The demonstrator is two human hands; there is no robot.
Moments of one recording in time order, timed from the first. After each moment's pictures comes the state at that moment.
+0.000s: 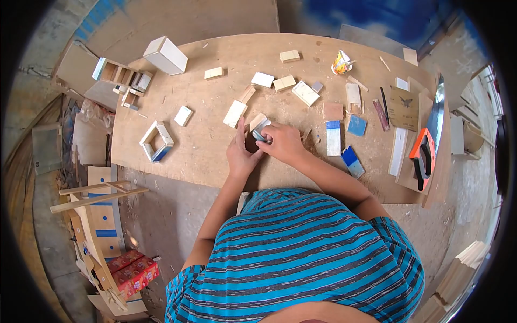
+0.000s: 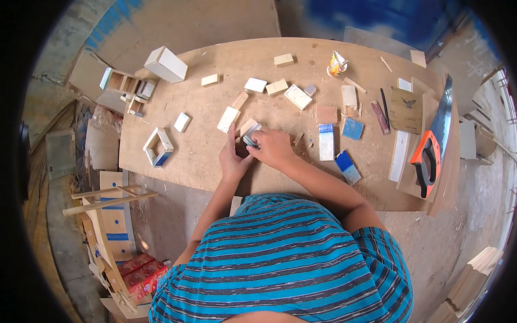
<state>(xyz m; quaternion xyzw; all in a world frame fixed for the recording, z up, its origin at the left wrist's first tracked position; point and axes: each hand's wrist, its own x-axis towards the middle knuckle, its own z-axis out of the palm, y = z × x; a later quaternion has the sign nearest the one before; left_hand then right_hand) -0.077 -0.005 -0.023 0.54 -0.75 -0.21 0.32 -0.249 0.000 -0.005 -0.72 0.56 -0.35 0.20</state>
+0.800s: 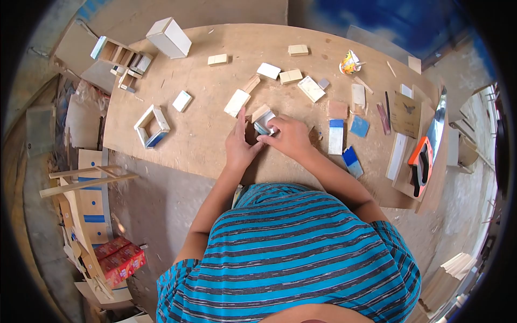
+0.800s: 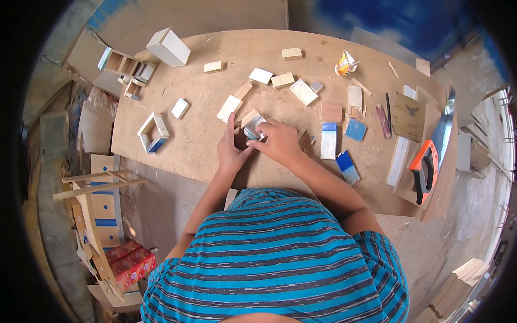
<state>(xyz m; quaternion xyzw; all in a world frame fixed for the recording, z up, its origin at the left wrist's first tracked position) -0.078 -0.003 -0.010 0.56 -0.73 -0.26 0.29 -0.258 0.004 -0.003 -0.71 0.58 -0.35 0.22</state>
